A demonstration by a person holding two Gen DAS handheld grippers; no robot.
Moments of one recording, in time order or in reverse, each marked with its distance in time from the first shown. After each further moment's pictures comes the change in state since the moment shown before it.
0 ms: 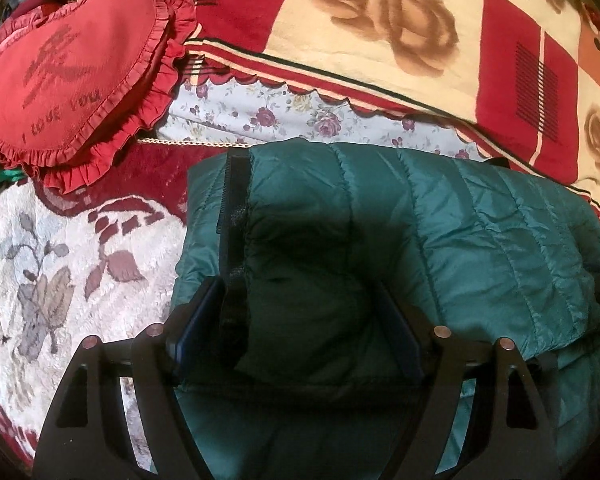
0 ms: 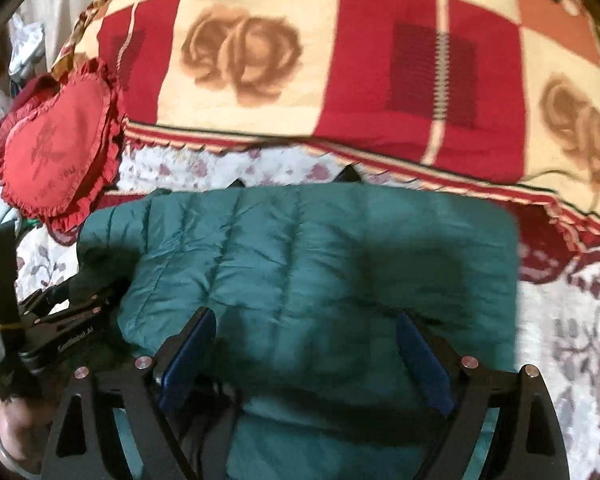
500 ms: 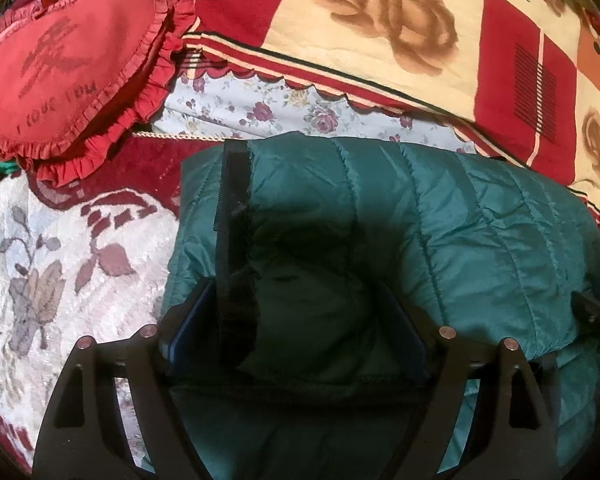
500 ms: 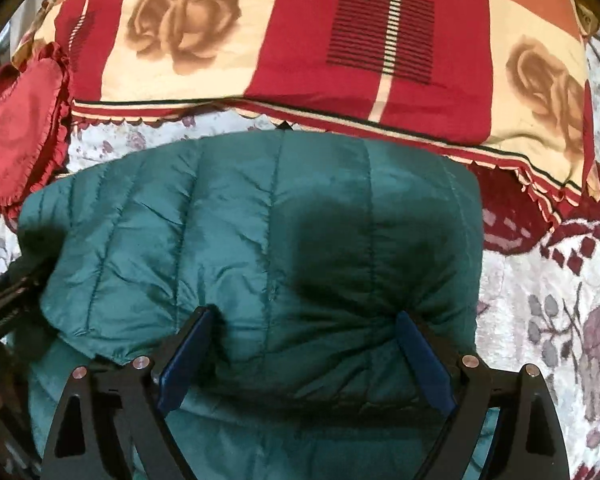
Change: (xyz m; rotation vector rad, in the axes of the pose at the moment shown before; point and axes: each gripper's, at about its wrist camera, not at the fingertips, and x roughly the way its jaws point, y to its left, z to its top) left arm 0.005 0.003 -0.002 -0.015 0.011 -0.036; right arm 0.042 -0.033 -0.012 0.002 0.087 -0.114
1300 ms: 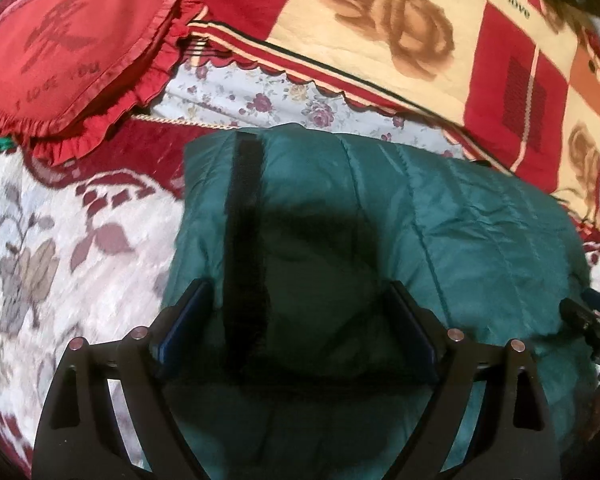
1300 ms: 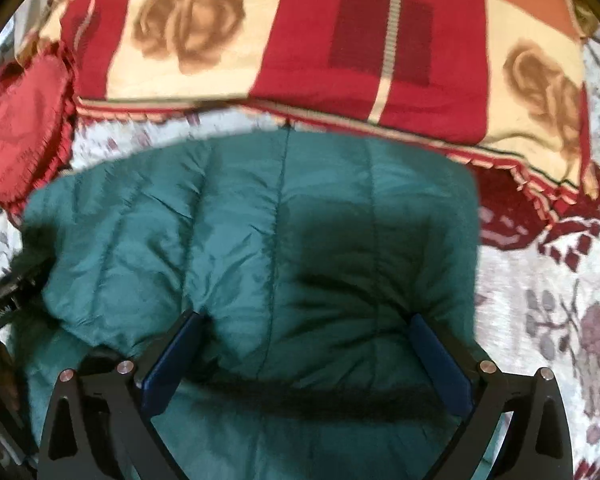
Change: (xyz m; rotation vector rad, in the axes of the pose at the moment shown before) left arm -0.017 0.014 -0.011 -0.058 0.020 -0.076; right arm -0.033 -0.001 -0.009 0.010 -0.035 0.029
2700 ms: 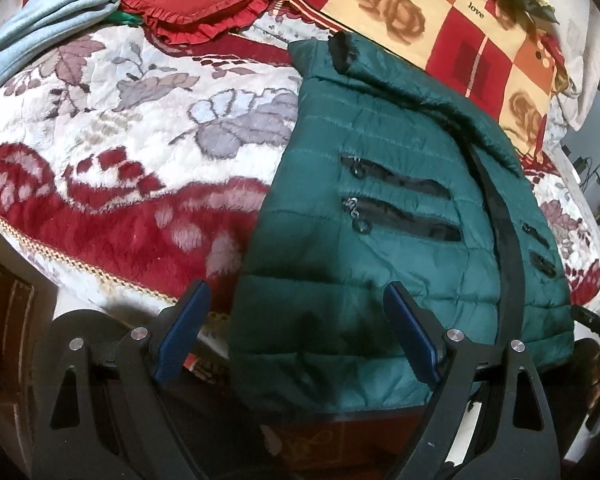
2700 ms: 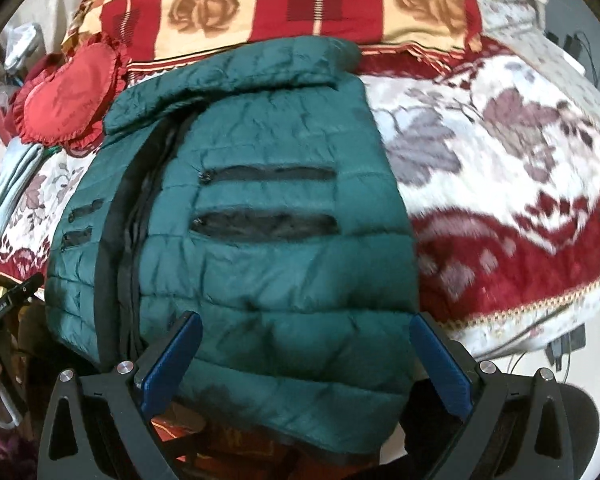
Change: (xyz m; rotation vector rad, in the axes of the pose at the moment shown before) left arm -0.170 0.092 -0.213 -0.059 0.060 -0.088; right arm -0.156 -0.052 -0.238 0.114 0.119 0.056
